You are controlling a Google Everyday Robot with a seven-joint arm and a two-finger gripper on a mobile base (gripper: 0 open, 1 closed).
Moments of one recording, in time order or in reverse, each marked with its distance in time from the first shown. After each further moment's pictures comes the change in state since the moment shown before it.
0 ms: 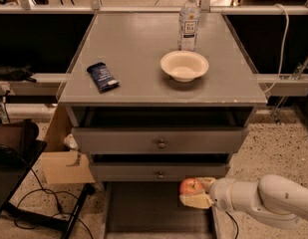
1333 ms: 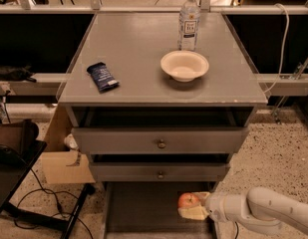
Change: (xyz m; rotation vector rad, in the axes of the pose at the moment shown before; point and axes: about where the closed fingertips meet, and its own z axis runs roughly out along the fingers) arm 0.089 -0.026 0.055 -0.070 0.048 0.062
